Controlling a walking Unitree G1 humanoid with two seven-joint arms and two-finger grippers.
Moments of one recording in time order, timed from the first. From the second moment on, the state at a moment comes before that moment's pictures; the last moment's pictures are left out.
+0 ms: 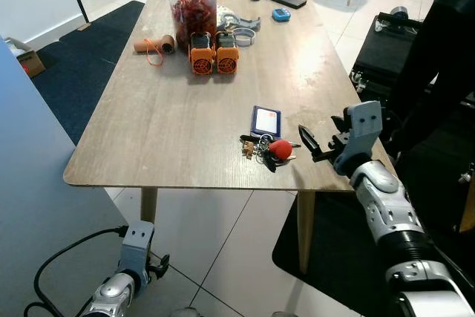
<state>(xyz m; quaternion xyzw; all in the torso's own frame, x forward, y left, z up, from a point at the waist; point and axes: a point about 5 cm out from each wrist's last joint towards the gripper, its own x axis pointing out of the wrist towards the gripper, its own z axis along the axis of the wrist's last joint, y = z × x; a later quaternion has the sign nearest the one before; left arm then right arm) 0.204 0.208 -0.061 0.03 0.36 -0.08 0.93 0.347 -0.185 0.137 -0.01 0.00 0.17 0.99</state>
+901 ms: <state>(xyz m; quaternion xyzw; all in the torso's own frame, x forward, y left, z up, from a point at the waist) 0.203 0.207 -0.061 0.03 0.36 -0.09 0.93 0.358 -0.136 0.120 -0.01 0.07 0.24 0.97</state>
